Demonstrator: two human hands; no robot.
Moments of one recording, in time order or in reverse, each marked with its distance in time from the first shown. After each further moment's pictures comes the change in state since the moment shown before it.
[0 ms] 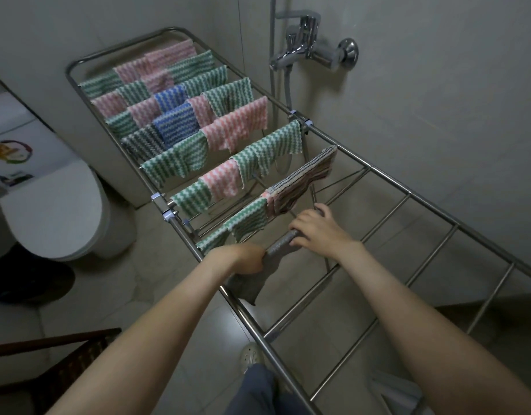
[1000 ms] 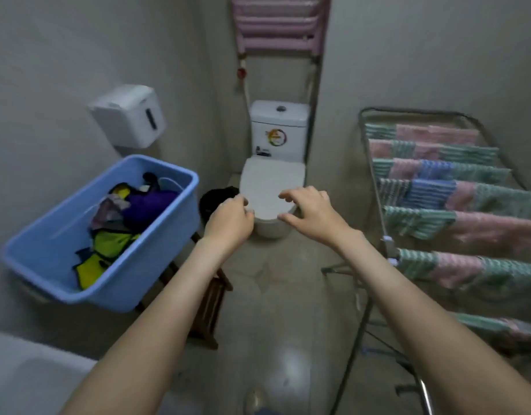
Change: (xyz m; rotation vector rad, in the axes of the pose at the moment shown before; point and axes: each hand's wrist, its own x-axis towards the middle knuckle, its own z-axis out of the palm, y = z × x) left_hand -0.282 -0.263 0.097 -0.693 1.173 -0.864; right_hand 0.139 -0.414 -0.071 0.224 0.116 -0.769
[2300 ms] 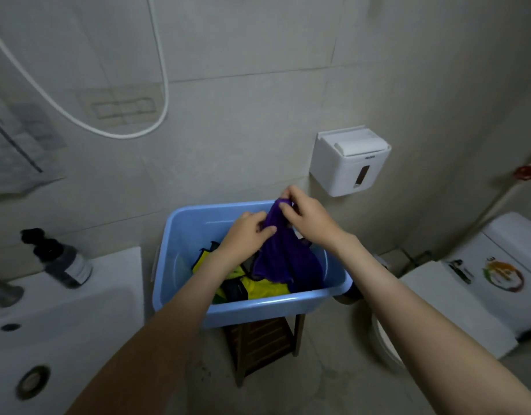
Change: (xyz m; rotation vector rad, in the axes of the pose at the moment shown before) left_hand 0.093 -0.241 -0.101 -0.294 0.487 -0.653; right_hand 0.338 -0.214 0.152 0.572 -0.573 -0.724
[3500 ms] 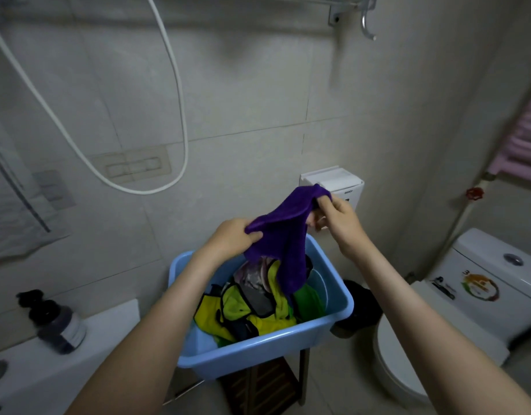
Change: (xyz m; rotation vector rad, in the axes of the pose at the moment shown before) left_hand 0.008 0.033 -0.091 0.095 -0.078 0.100; right_hand -0.012 -0.048 -0.053 0.516 0.375 0.114
